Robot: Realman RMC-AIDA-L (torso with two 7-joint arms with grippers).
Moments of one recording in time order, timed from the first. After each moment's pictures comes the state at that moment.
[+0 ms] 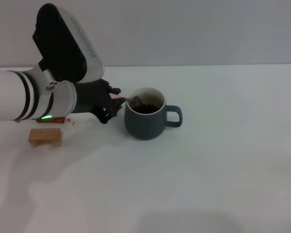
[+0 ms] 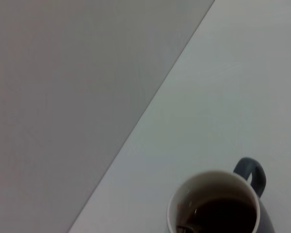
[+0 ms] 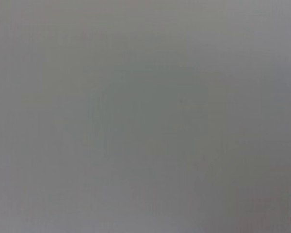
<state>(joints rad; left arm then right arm) -0.34 -2.06 -1.53 -1.54 2.45 -0.96 1.00 0.18 2.08 1.01 0.14 -2.19 -1.35 0.05</state>
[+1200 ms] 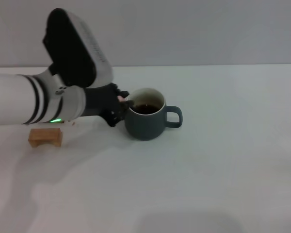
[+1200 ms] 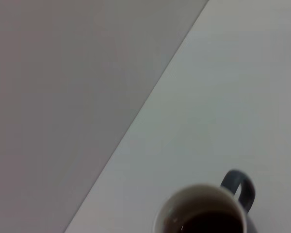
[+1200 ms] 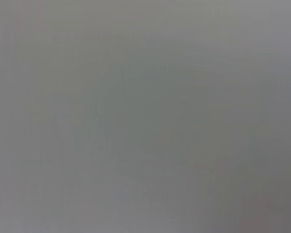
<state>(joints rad) -0.35 -2.06 -1.48 -1.53 2.45 -0.93 1.00 0.19 2.08 1.01 0.14 -2.19 -1.34 0.05</state>
